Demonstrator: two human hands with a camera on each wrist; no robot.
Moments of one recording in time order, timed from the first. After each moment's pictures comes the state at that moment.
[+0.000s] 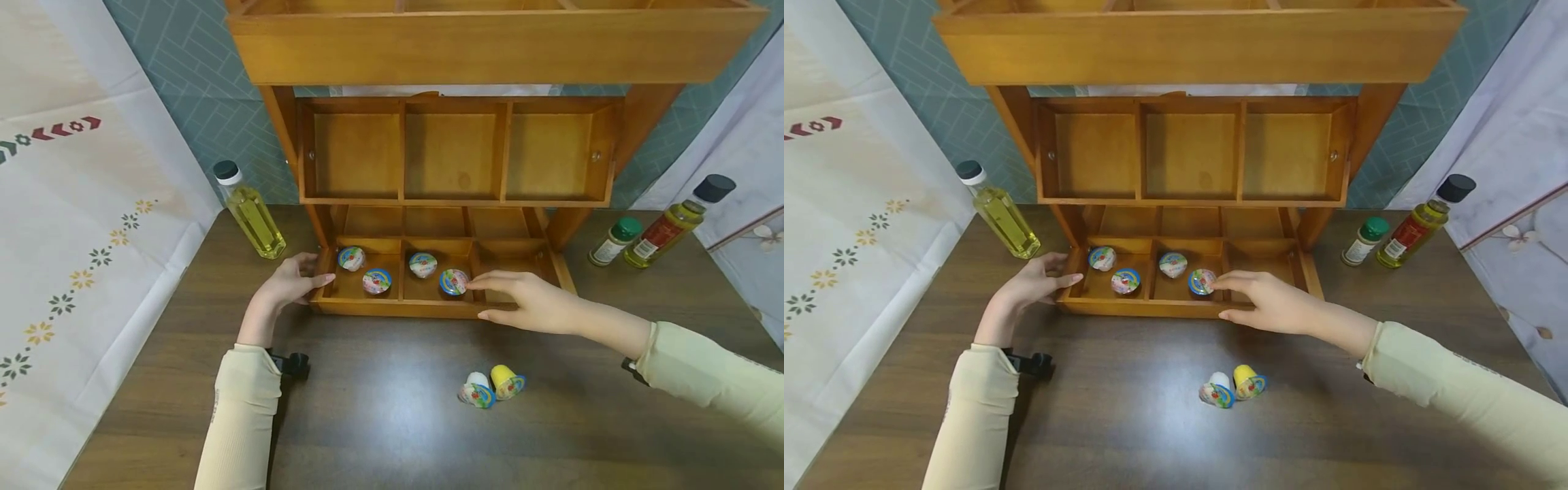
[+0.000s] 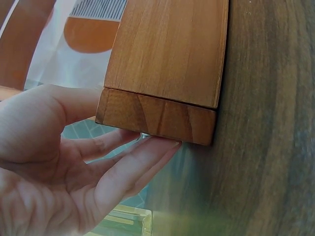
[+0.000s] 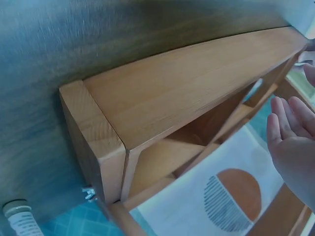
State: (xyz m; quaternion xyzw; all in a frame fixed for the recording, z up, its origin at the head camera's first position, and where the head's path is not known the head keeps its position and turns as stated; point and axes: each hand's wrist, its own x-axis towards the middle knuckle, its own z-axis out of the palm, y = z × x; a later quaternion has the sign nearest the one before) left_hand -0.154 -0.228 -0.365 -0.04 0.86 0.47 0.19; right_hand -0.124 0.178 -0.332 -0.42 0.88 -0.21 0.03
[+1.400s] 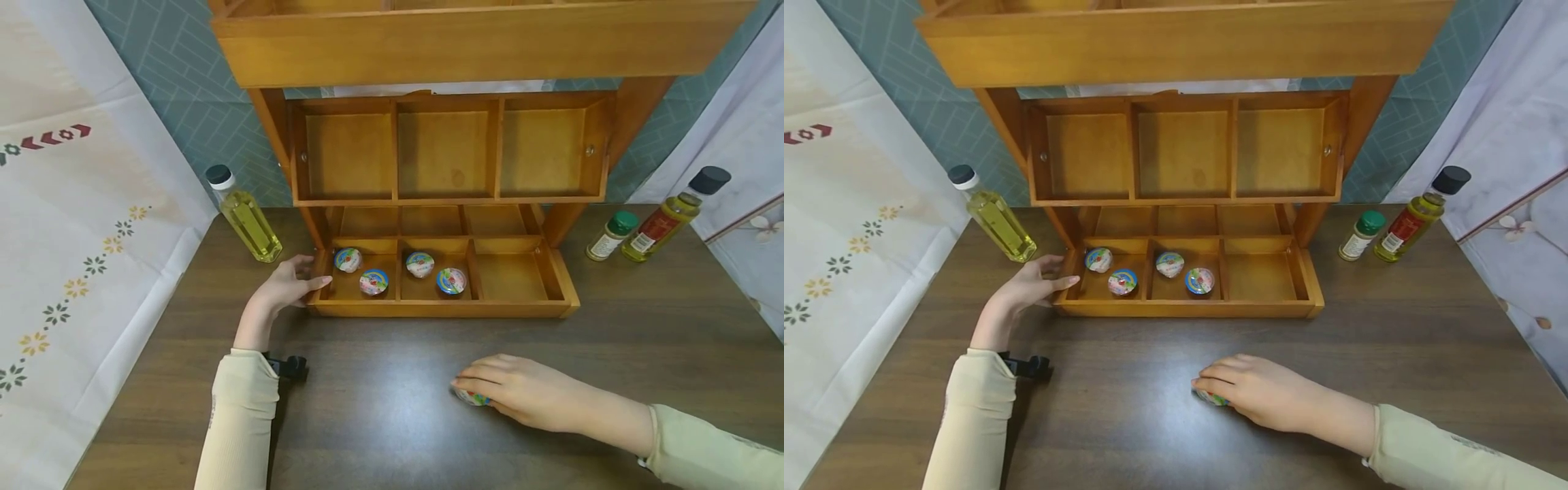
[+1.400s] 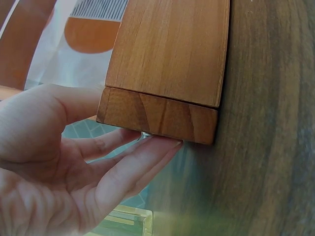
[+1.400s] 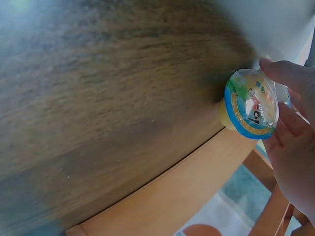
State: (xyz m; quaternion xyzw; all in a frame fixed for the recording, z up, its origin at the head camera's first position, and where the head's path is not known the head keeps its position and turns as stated) left_hand -0.154 -0.226 -0.364 -0.05 0.86 0.46 0.20; right_hand -0.037 0.171 -0.381 -0.59 0.80 -0.11 -0.06
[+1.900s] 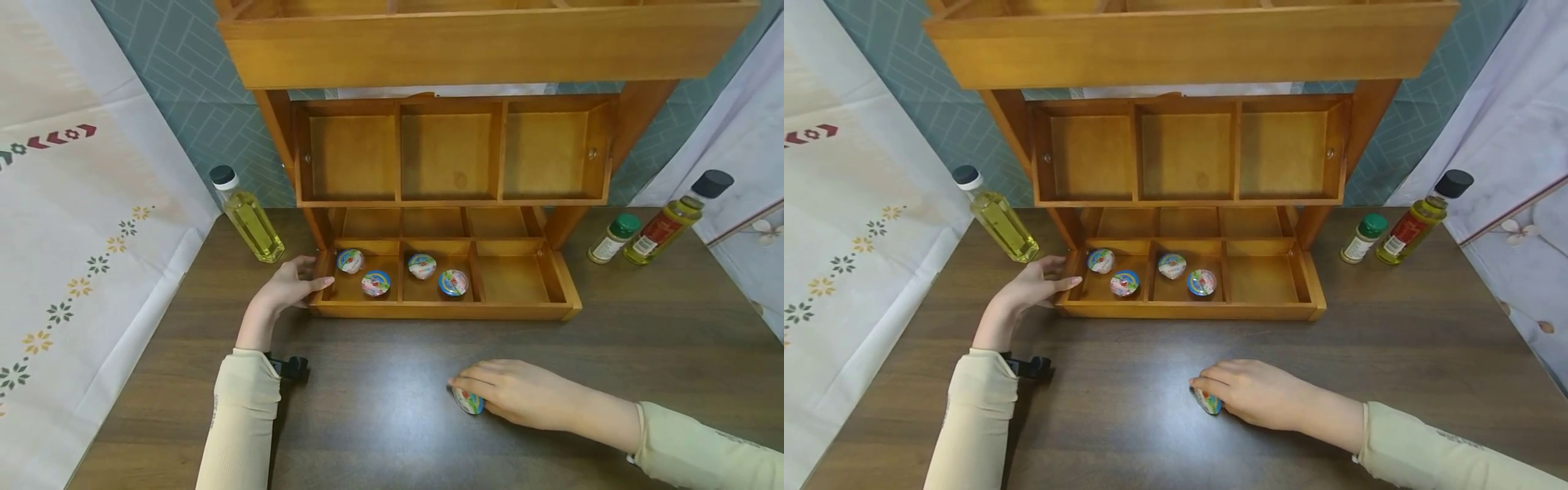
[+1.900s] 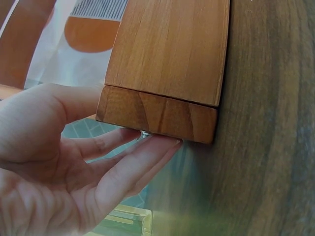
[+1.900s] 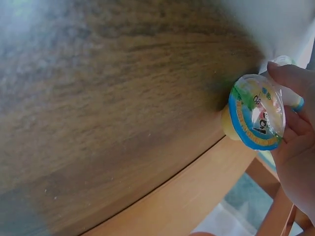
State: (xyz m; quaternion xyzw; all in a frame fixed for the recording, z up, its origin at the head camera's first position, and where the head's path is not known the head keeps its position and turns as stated) left_hand -0.154 -0.226 -0.362 -0.05 0.86 0.46 0.20; right_hand -0.039 0.162 -0.386 -0.59 0.80 -0.08 -0.07
